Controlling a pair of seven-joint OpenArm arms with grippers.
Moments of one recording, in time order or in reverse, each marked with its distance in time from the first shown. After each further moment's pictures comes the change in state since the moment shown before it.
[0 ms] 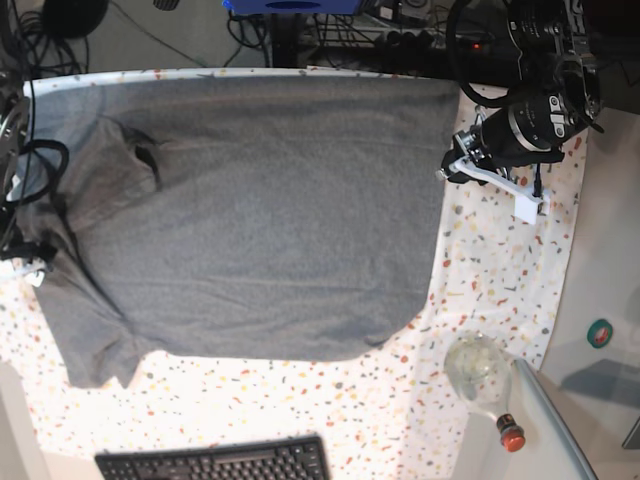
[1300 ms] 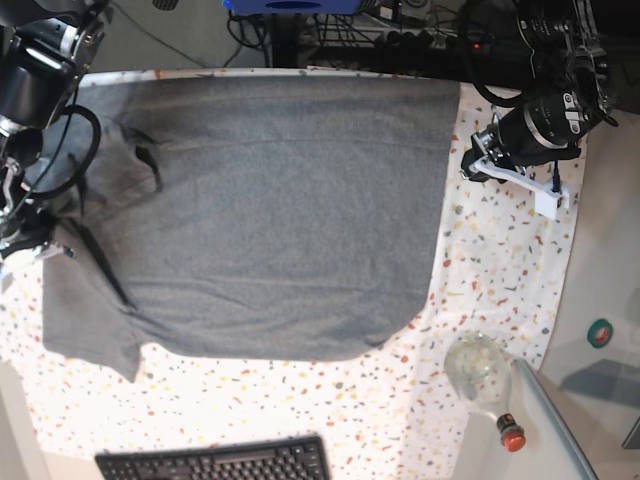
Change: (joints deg) left arm 0.7 0.0 -4.3 0.0 0.0 0.0 0.2; right arm -18.4 -14.0 10.2 50.8 0.2 -1.0 -35.8
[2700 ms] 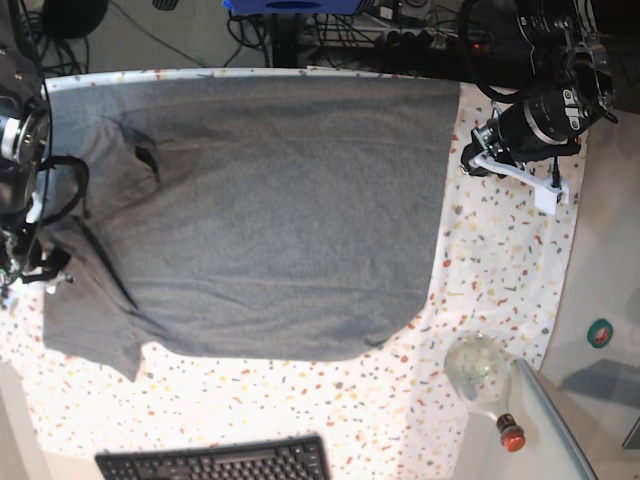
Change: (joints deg) left arm 0.8 0.0 -0.1 0.1 0.0 0.0 0.2; right arm 20.0 9.8 -14.1 -47.0 0.3 -6.8 25.6
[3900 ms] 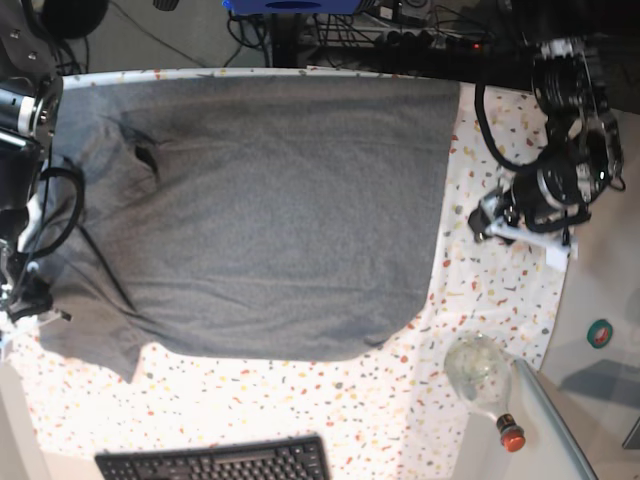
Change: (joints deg) left arm -18.0 -3.3 0.4 -16.7 0.0 0.1 0.2; right arm -4.3 -2.0 -0.6 25.0 0.1 0.8 -10.5
